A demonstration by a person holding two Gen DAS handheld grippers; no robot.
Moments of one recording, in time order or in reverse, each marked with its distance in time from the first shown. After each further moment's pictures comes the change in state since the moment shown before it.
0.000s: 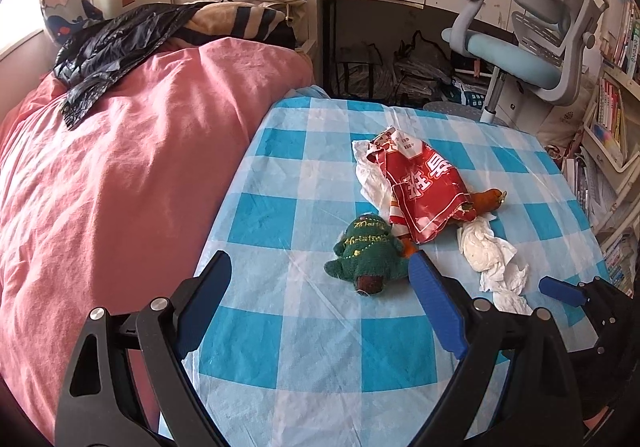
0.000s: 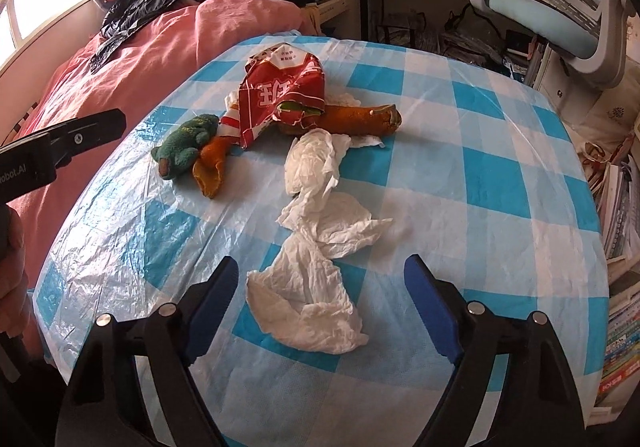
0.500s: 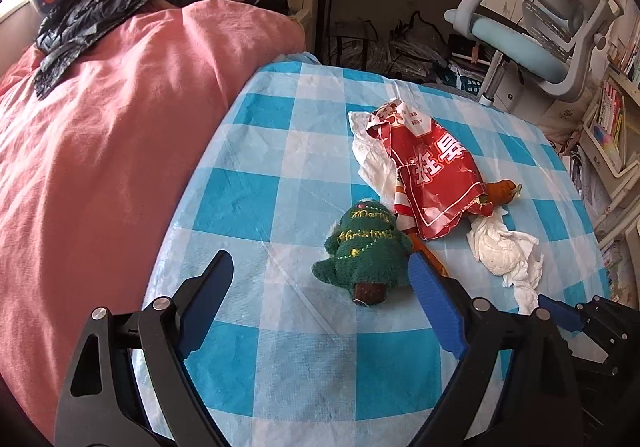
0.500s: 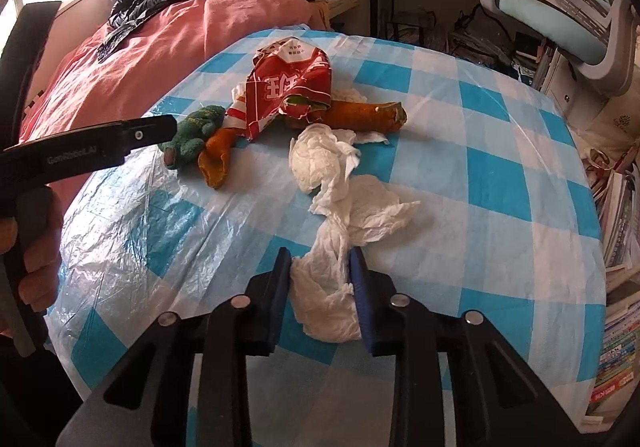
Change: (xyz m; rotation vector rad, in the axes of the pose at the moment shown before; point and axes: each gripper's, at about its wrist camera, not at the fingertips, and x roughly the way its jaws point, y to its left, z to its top) left arm 0.047 0.004 0.002 -0.050 0.100 -0.079; right arm -0.002 -0.001 0.001 -0.033 0.020 0.022
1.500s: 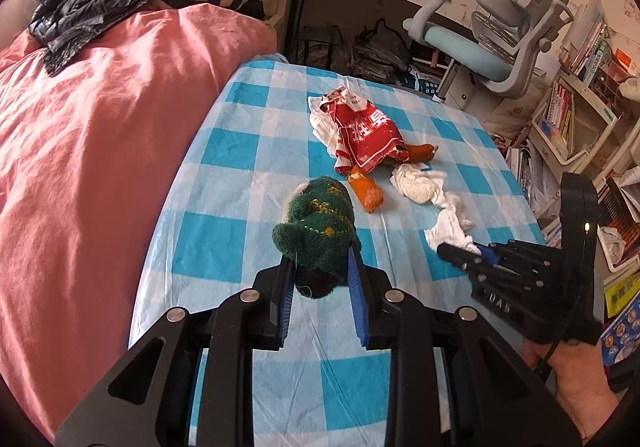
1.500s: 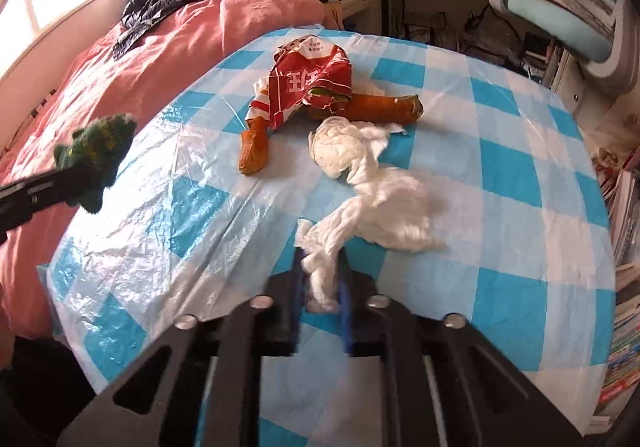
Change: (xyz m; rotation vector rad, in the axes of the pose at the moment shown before) left arm -0.096 0.005 -0.061 0.008 -0.018 -0.139; right arm -0.006 0.004 -0.011 0.017 -0.007 0.058
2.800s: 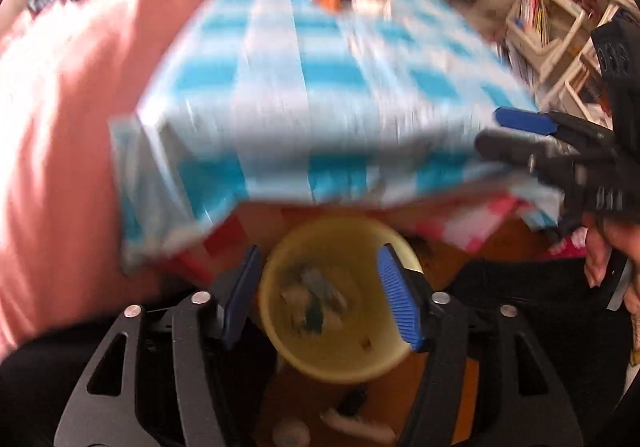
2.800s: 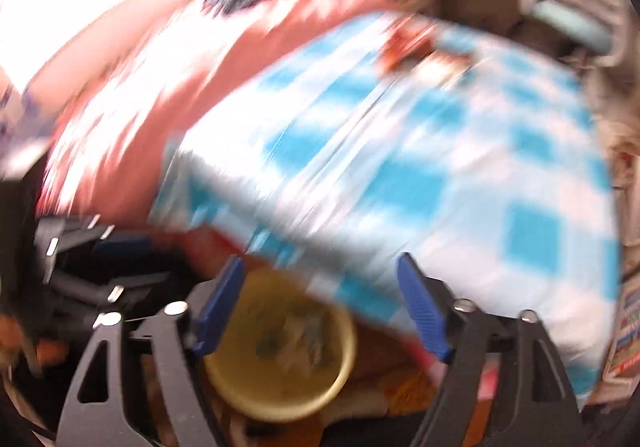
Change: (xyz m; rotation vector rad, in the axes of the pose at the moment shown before) left arm -0.103 -0.014 -0.199 0.105 0.159 0.050; right arm -0.095 0.062 -0.100 -0.073 -0.051 0.112
